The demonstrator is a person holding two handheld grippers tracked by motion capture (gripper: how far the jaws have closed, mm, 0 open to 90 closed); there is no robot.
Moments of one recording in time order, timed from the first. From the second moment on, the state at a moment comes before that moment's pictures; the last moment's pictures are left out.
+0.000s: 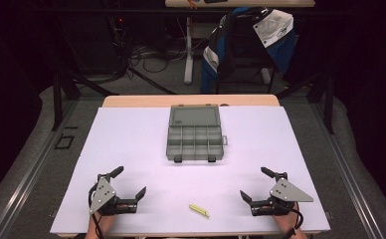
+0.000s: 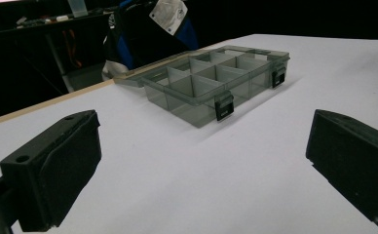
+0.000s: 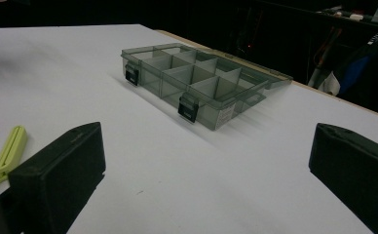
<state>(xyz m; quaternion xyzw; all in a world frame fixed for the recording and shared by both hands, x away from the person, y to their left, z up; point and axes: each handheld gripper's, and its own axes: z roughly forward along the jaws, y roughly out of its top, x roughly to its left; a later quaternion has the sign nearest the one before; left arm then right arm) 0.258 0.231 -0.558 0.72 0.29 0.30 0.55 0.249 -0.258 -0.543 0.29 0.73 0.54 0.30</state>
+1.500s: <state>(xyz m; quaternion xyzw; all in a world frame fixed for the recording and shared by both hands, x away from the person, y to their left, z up) 0.257 0.231 -0.557 0.72 0.29 0.30 0.55 0.260 -0.240 -0.541 0.29 0.76 0.51 0.28</state>
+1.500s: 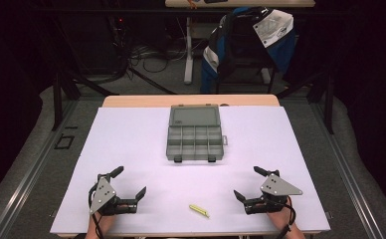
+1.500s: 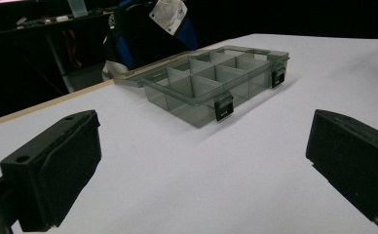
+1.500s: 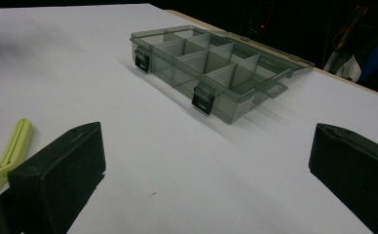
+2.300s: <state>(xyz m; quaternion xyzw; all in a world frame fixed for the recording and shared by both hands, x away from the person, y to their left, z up) 0.258 0.229 -0.558 0.72 0.29 0.30 0.55 0.264 -0.206 -0.532 0.25 0.80 0.49 0.22</state>
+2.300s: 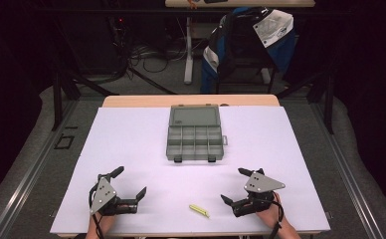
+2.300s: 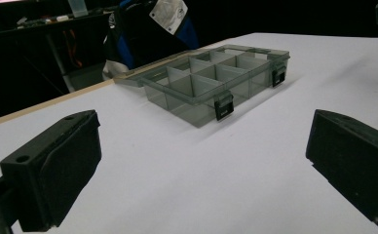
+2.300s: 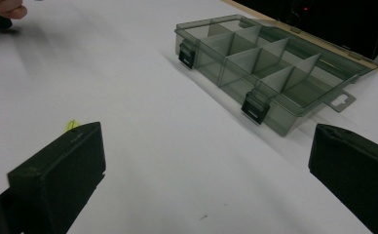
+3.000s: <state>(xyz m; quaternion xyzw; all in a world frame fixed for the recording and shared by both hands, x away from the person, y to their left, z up) 0.257 0.229 -0.558 0.72 0.29 0.31 0.55 0.268 -0.157 -0.525 0.22 0.86 0.44 0.15</state>
